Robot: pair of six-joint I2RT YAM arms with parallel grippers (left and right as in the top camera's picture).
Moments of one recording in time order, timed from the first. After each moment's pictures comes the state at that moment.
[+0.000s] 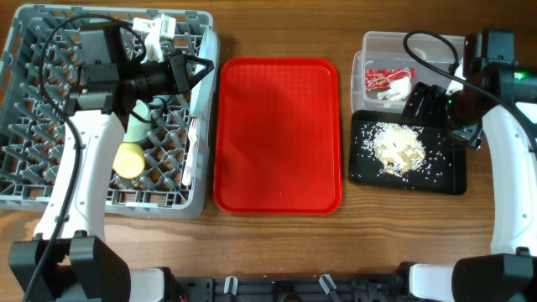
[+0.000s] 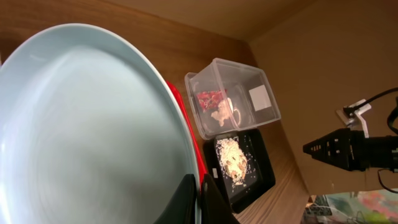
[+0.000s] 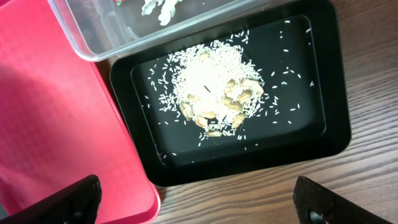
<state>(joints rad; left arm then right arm) 0.05 1.56 1.31 -0.50 0.91 -0.25 -0.12 1.53 1.53 -1.34 -0.04 0.30</state>
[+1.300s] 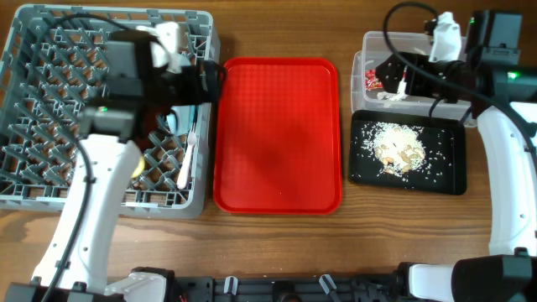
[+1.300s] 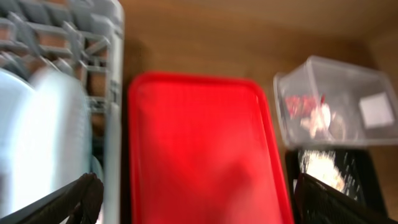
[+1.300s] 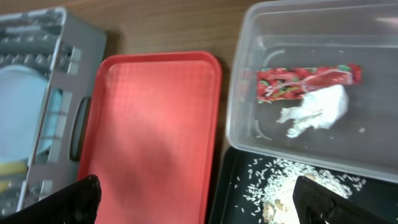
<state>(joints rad) -0.15 1.42 1.31 -0.66 0.29 -0.26 -0.08 1.53 1.53 -0.99 -0.40 0.03</state>
